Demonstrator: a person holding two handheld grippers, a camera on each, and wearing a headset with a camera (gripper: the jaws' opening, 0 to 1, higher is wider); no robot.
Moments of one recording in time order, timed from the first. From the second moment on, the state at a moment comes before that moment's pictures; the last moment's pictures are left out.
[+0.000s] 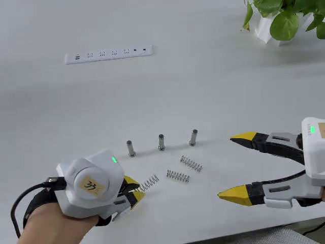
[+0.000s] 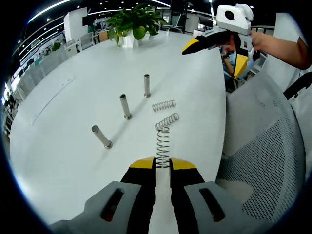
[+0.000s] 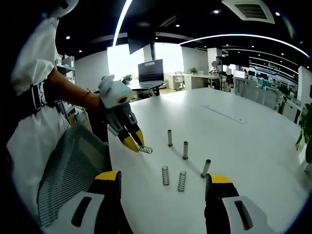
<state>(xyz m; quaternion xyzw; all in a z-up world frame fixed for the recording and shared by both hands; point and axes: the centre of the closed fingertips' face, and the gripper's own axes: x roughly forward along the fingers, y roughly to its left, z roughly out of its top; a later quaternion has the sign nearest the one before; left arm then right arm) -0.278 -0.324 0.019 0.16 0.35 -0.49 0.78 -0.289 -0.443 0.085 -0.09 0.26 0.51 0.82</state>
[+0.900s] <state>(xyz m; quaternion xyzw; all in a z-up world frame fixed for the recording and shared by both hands) -0.261 -0.350 0.122 0.00 0.19 -0.50 0.84 -0.251 -0.361 0.149 0.11 0.22 0.52 0.82</state>
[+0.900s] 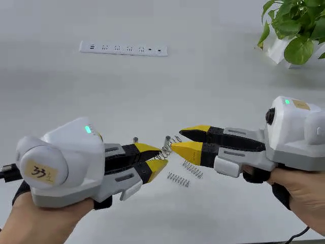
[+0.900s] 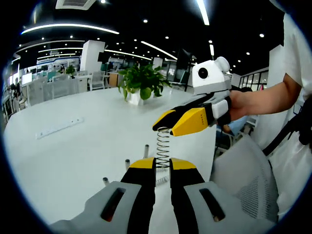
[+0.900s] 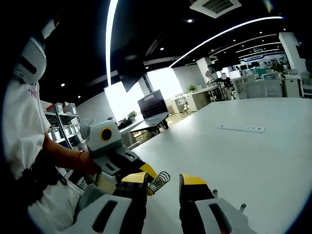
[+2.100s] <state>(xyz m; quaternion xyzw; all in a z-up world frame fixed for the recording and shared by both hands) -0.264 -0.362 0.123 0.01 0.19 -0.52 0.83 -0.261 -0.345 0.162 0.05 0.22 0.55 0.80</state>
